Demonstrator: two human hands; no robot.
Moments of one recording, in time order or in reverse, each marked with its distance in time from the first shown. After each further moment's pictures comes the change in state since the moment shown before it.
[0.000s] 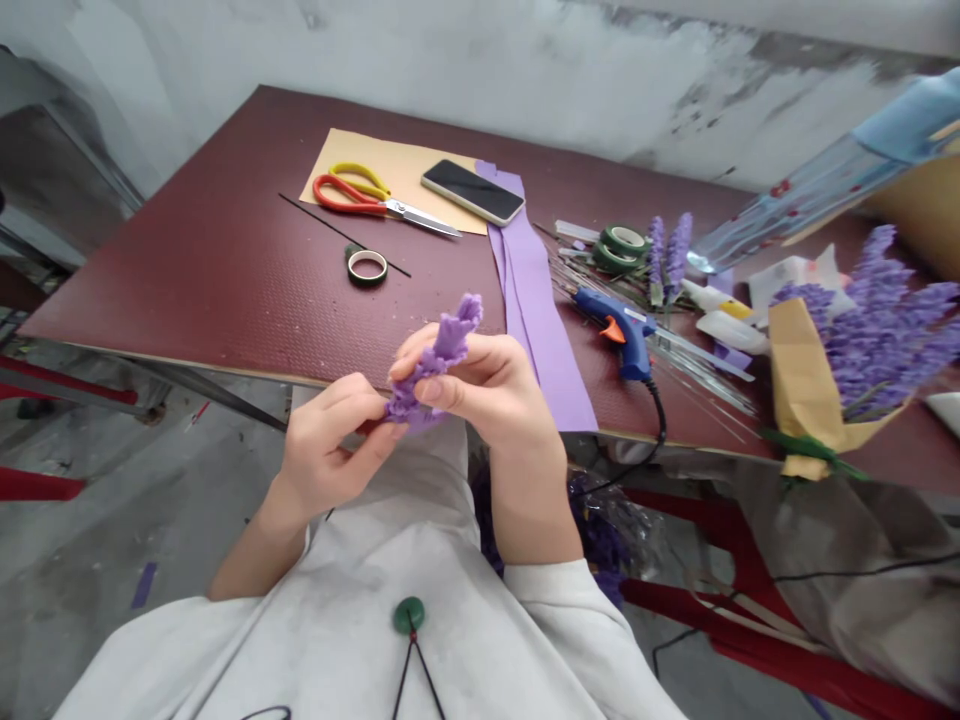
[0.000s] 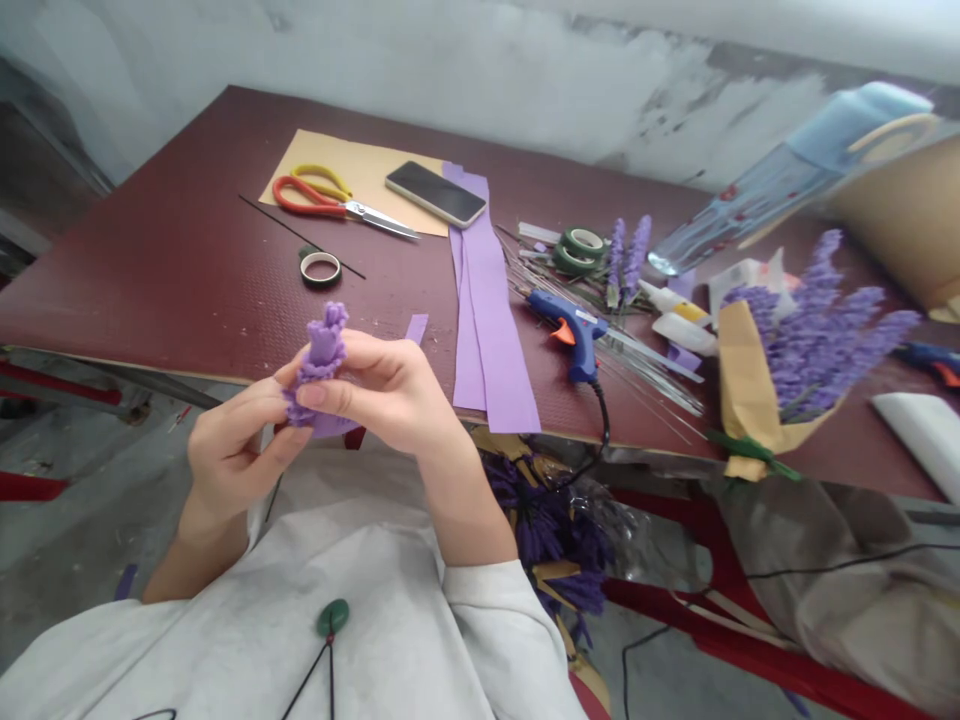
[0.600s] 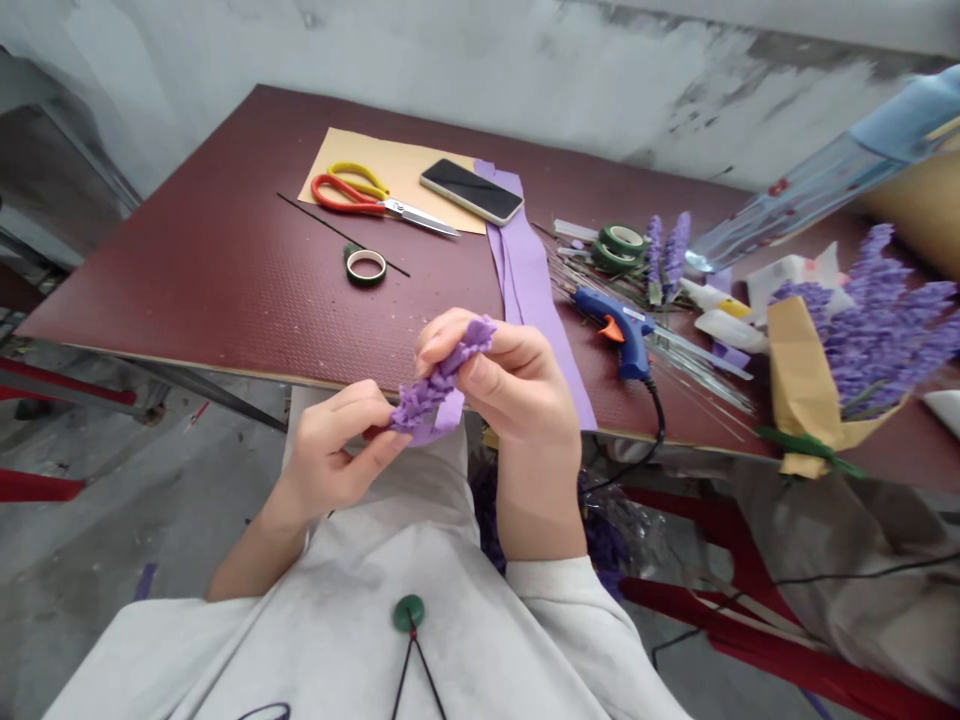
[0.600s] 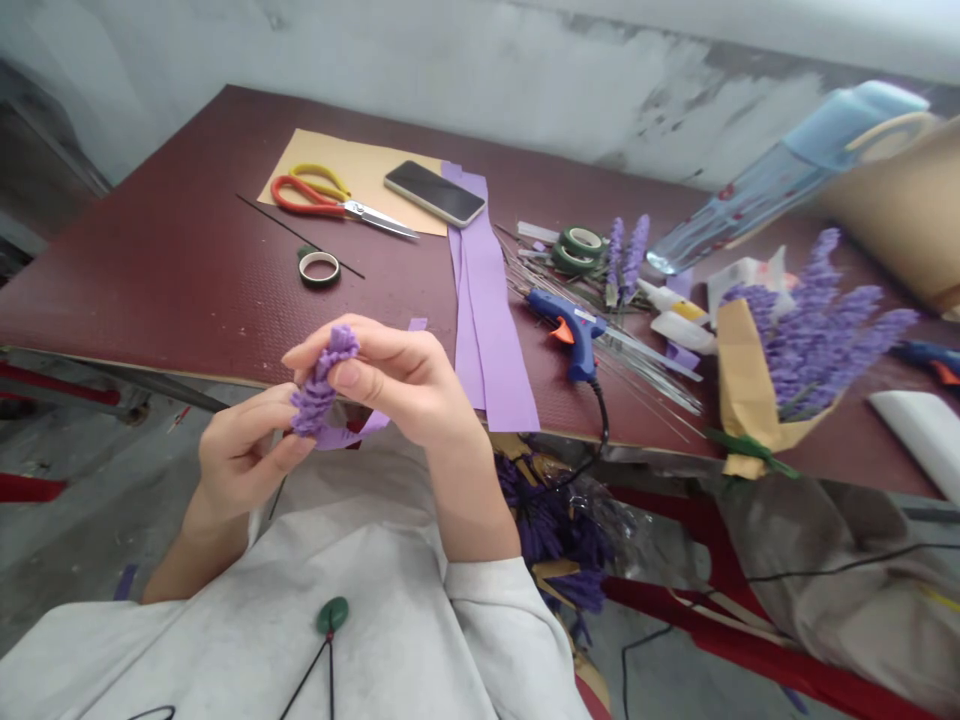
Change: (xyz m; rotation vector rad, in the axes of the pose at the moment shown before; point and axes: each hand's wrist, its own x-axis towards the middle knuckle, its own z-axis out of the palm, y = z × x) left_hand -0.003 -0.001 0.003 -0.163 -0.059 -0.025; right_hand 0.000 -0.009 -0.005 -0.032 0.046 -0.041
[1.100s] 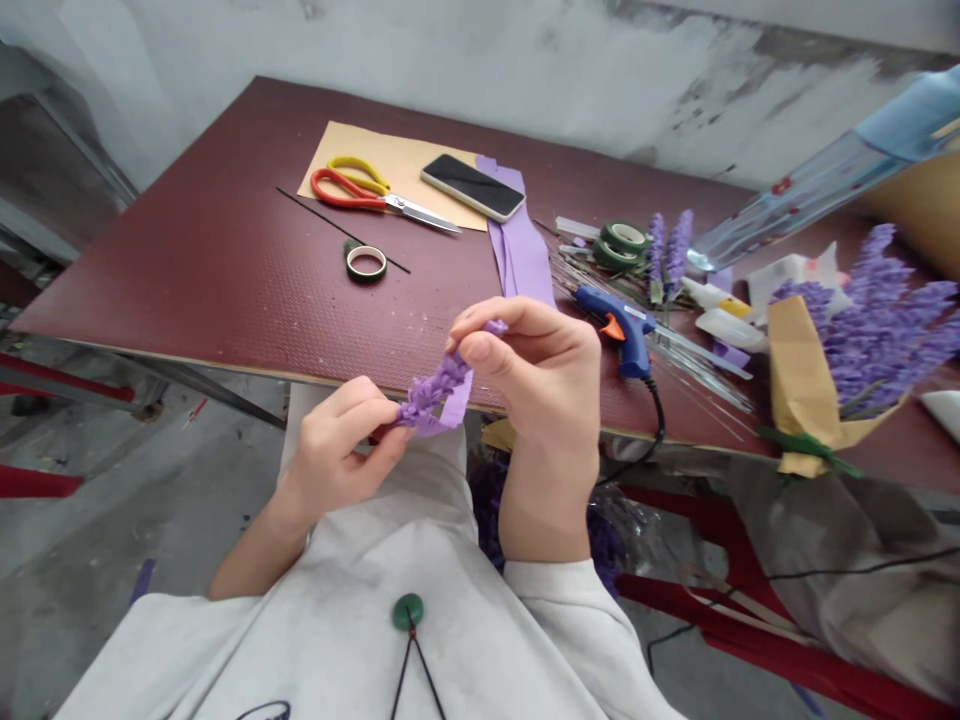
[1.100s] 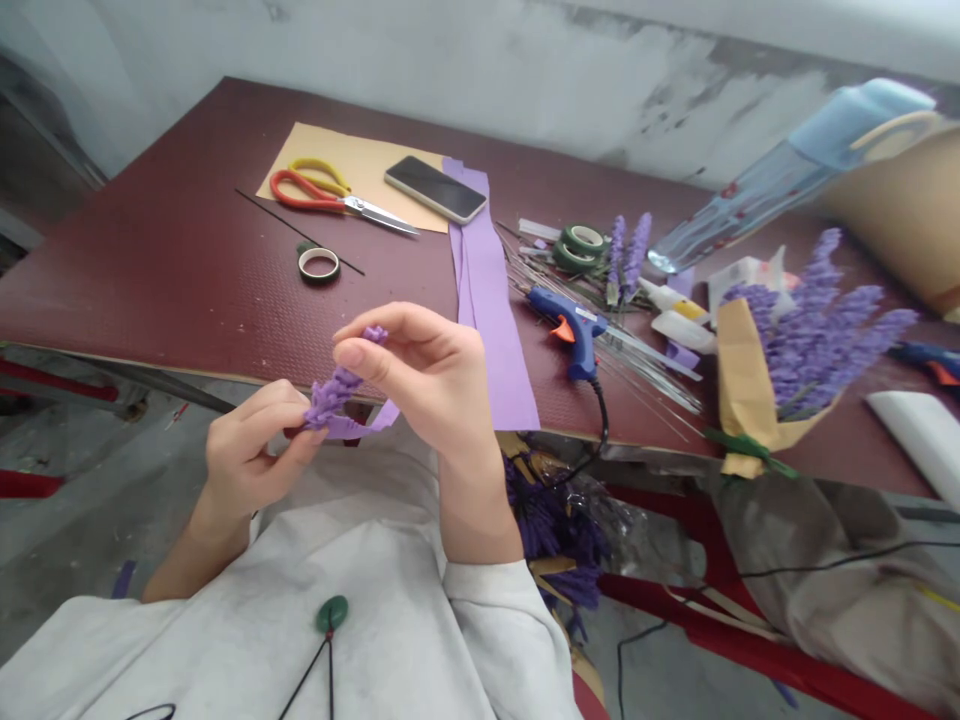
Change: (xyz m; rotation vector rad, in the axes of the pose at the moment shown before) left_hand -0.001 0.001 0.006 0.126 0.008 0.047; right_hand -0.003 -0.011 0.001 -0.209 0.327 0.009
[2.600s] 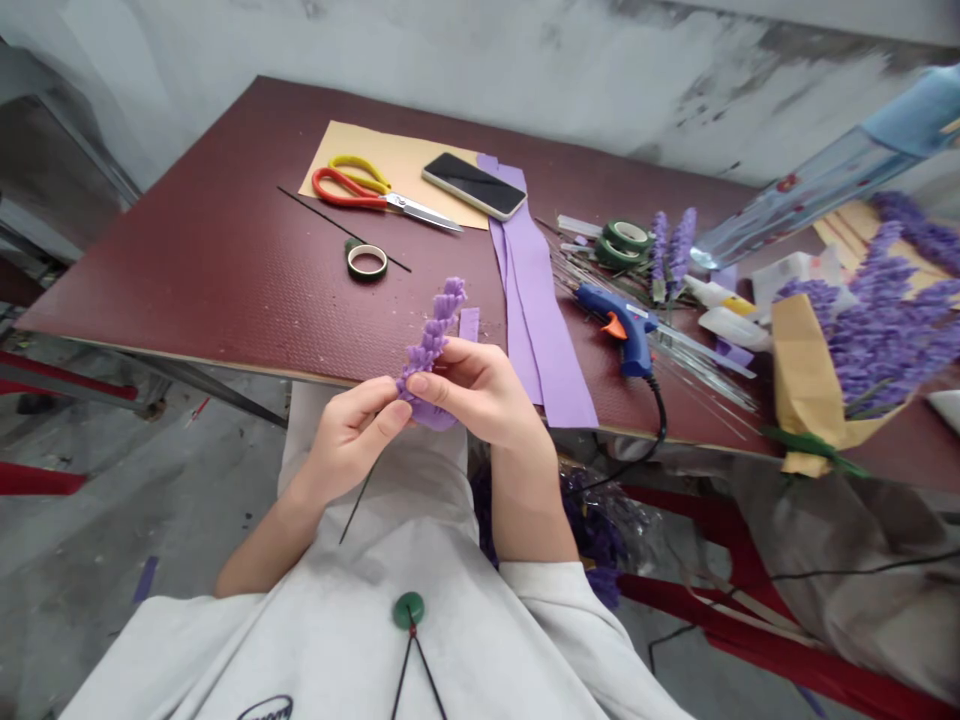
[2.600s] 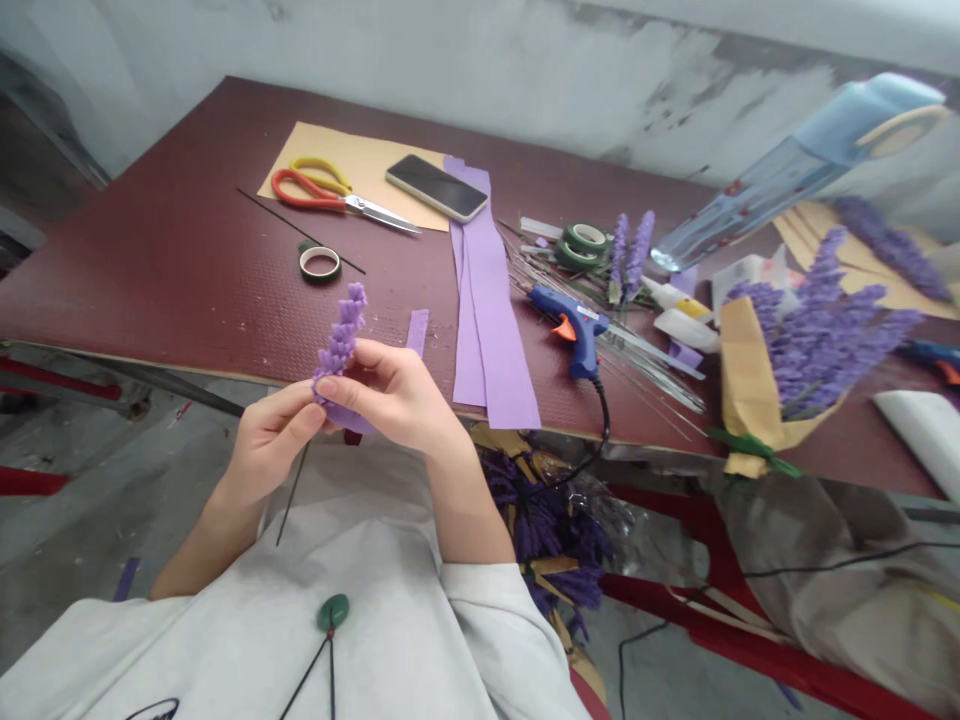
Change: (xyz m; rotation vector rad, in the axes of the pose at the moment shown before) left_hand -0.003 -0.005 0.011 -0.448 -0.010 -0.479; right_hand -0.009 0.036 0.005 0.279 -0.328 0.352
